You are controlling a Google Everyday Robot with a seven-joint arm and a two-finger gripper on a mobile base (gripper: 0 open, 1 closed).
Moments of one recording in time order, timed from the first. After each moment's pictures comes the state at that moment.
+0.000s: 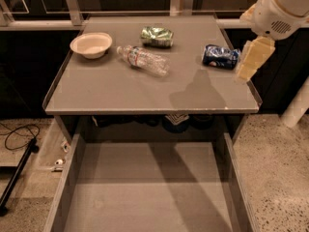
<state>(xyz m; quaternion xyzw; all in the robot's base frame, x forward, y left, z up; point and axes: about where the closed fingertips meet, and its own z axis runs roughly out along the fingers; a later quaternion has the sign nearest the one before) 0.575 -0.230 0.969 -0.59 0.77 -0.05 0.24</state>
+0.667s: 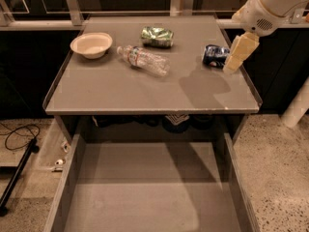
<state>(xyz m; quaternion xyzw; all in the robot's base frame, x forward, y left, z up) 0.643 -0.231 0.946 -0.58 0.77 -0.02 0.26</state>
